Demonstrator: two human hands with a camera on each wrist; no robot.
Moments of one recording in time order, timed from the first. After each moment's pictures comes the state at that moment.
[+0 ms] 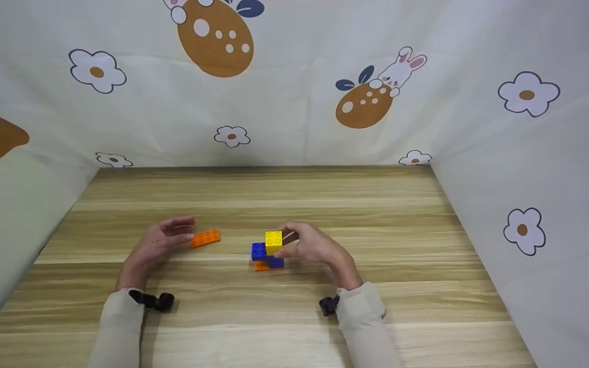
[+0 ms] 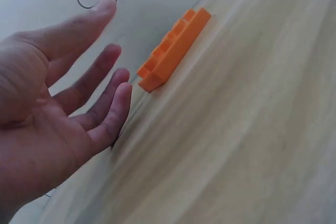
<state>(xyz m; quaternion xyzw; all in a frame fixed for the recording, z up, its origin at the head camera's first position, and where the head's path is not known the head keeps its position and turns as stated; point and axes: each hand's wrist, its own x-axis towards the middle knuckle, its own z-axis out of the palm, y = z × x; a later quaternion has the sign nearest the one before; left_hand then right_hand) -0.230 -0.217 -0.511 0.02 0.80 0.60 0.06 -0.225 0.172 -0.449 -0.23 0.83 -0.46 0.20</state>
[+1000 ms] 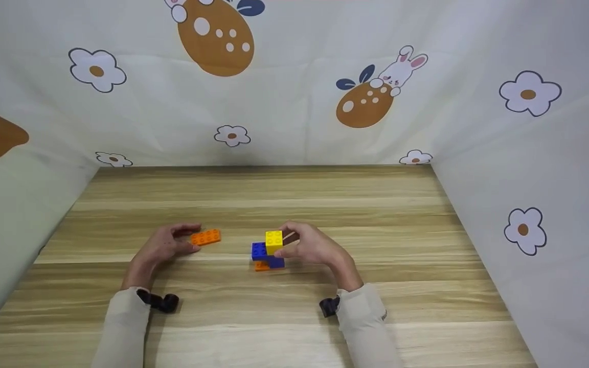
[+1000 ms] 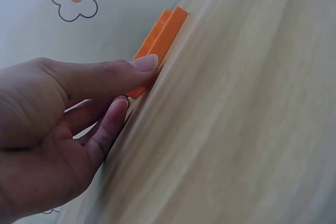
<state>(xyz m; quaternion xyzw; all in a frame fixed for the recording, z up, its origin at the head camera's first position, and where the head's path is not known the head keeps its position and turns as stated) -0.233 -0.205 -0.514 -0.01 0.85 0.52 0.07 -0.225 0.174 -0.453 -0.24 0.83 -0.46 0.19</state>
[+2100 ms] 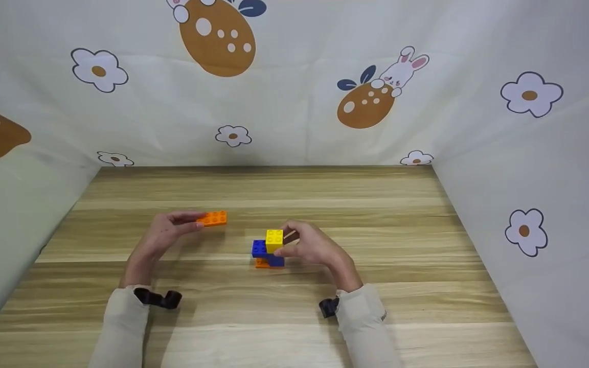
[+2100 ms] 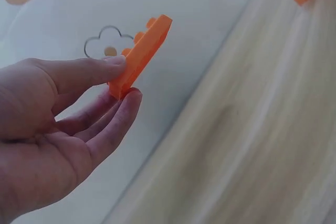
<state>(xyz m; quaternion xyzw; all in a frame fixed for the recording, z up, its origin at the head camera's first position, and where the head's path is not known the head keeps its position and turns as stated) -0.226 -0.180 -0.464 -0.04 0.81 0.59 0.05 -0.224 0.169 -0.451 -0.23 0.84 -0.46 0.17</state>
